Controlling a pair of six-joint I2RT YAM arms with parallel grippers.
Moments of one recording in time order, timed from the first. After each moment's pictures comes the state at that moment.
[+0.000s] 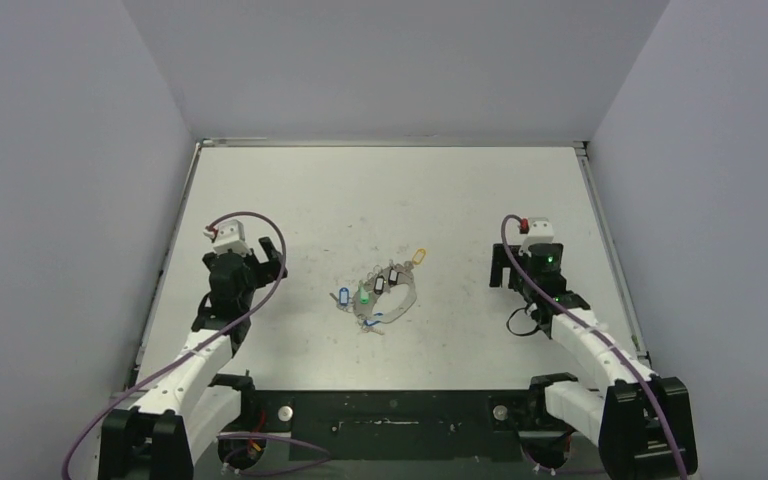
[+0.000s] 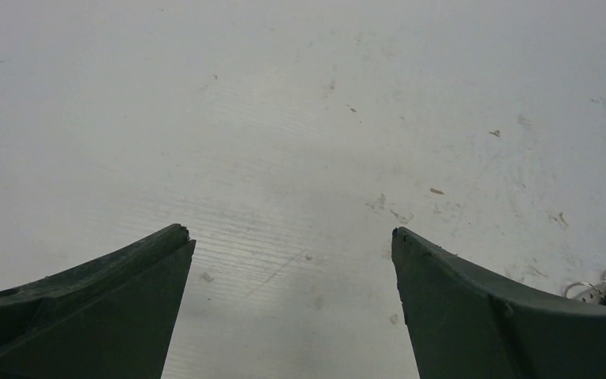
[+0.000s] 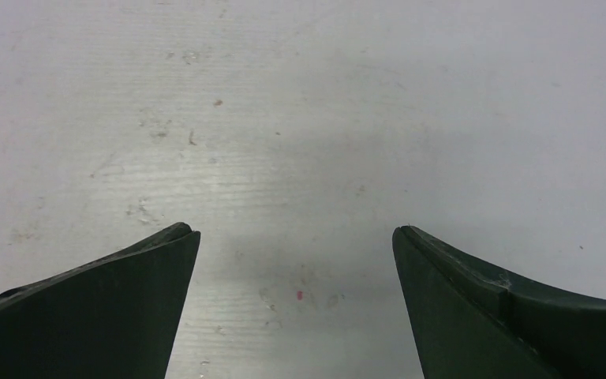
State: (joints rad) left arm -0.13 0.91 0.33 0.20 -0.15 -0.34; right arm 0.13 1.10 0.49 -0.05 0.07 0.06
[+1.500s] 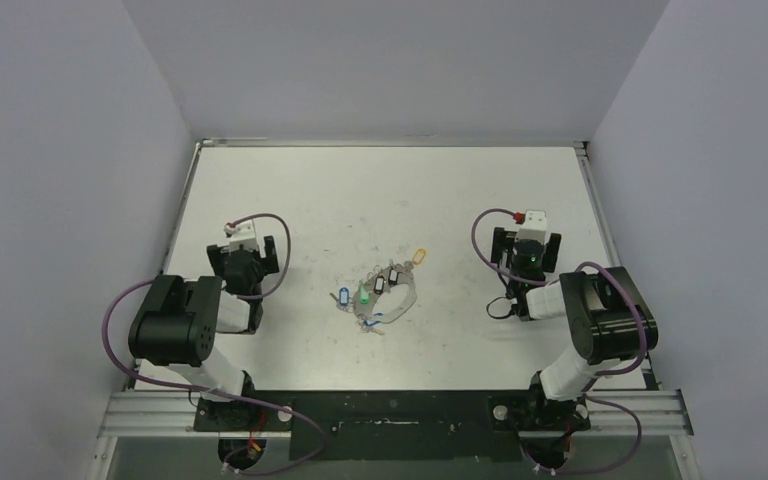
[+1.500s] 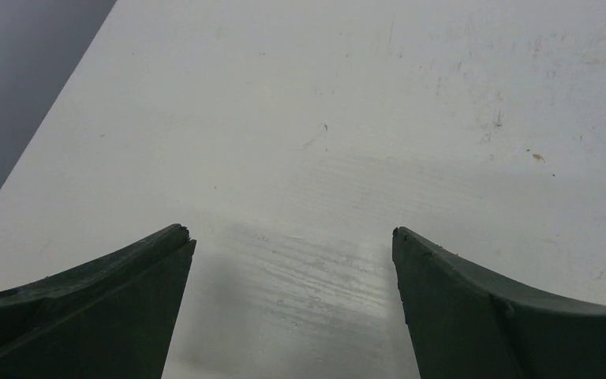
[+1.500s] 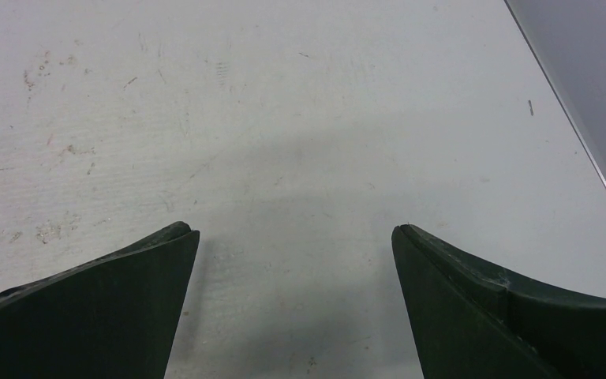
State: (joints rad) left arm -0.06 1.62 0.28 1.03 -0.36 0.00; right arm 0.13 1.63 0.39 0.87 0.40 -0.03
